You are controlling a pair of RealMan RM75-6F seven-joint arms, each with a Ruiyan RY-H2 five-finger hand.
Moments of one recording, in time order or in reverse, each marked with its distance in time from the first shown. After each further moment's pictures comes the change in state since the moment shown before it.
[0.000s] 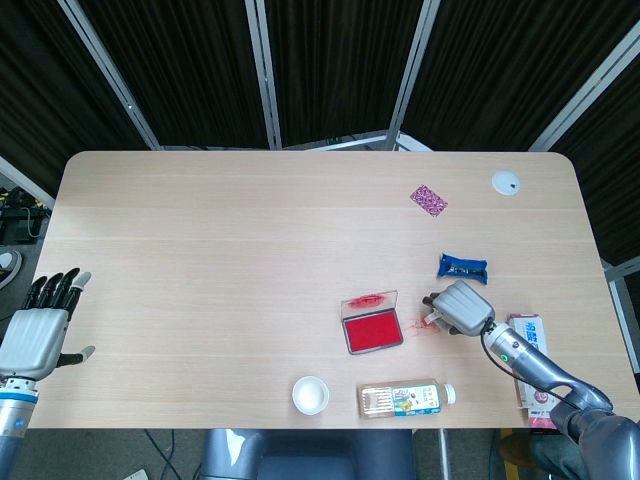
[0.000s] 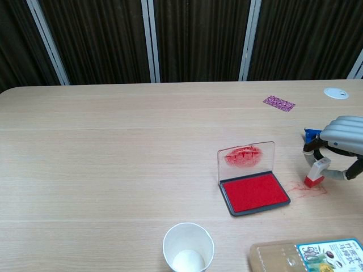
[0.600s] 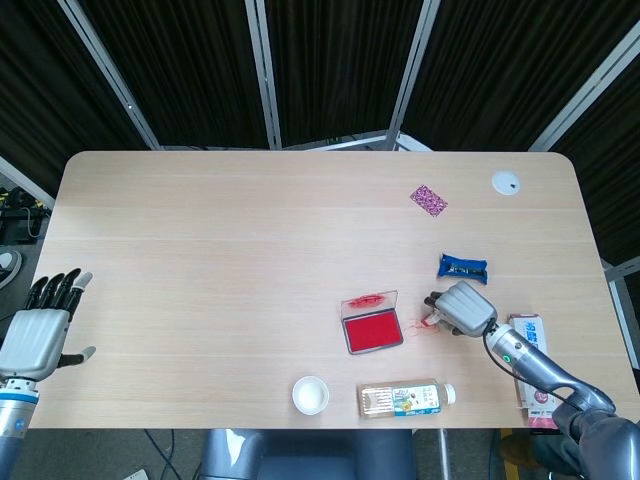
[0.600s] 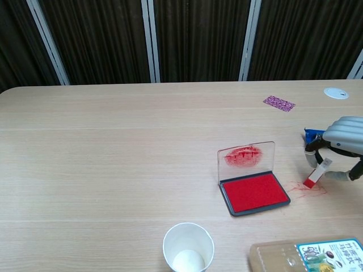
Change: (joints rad) left arm 0.001 0.000 0.003 -0.001 0.005 0.001 0.002; right arm -0.008 0.000 -0.001 0.013 -0.005 0.008 0.011
